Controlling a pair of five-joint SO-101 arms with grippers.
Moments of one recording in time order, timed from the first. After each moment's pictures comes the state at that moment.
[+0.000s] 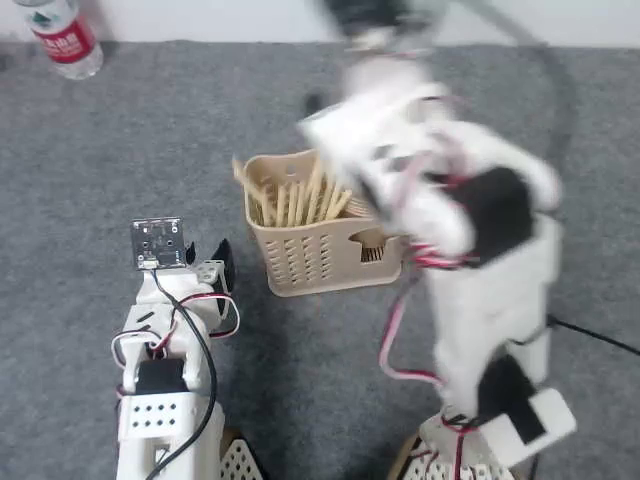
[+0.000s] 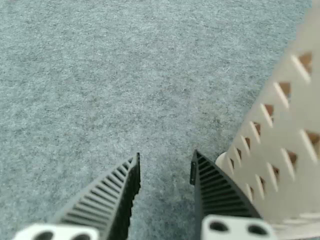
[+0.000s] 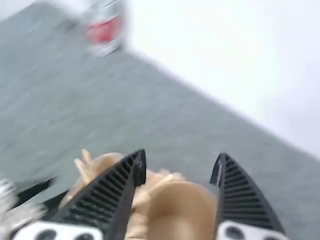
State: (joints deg) left arm -9.5 -77.8 94.1 28.0 8.5; right arm -29.0 -3.1 -54.2 93.7 6.2
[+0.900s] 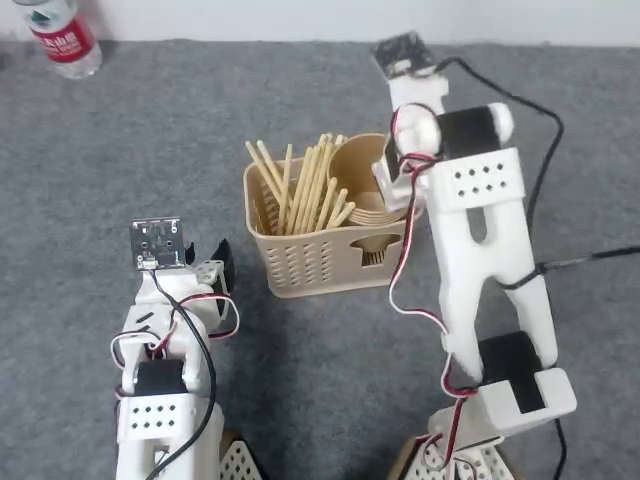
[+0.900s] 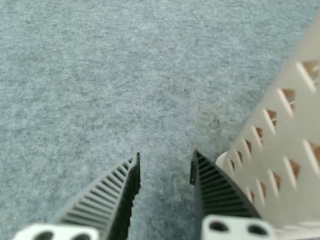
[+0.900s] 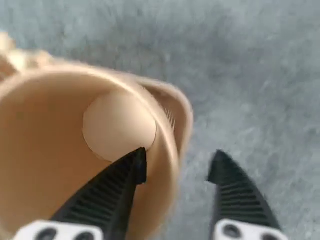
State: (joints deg) left arm -9.5 -77.8 94.1 28.0 8.5; right arm -18.2 3.2 -22.2 100.4 6.7
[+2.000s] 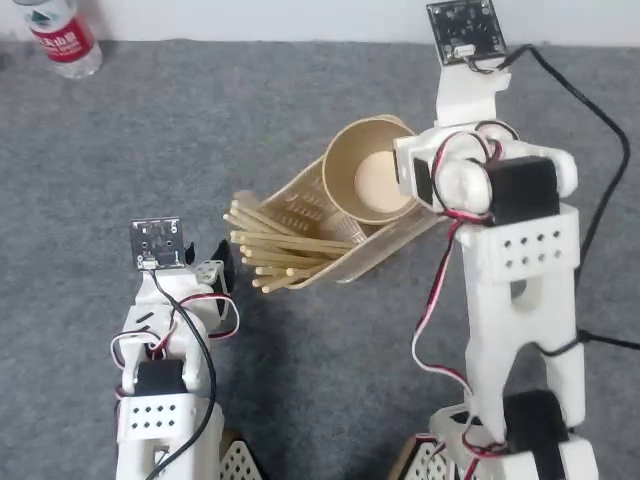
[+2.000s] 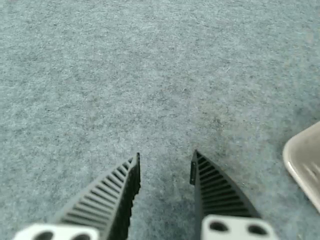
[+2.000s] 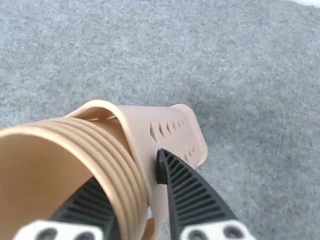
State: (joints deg) left arm -9.5 -77.8 94.1 28.0 8.5; right arm -16.6 -13.5 -21.5 92.7 -1.7
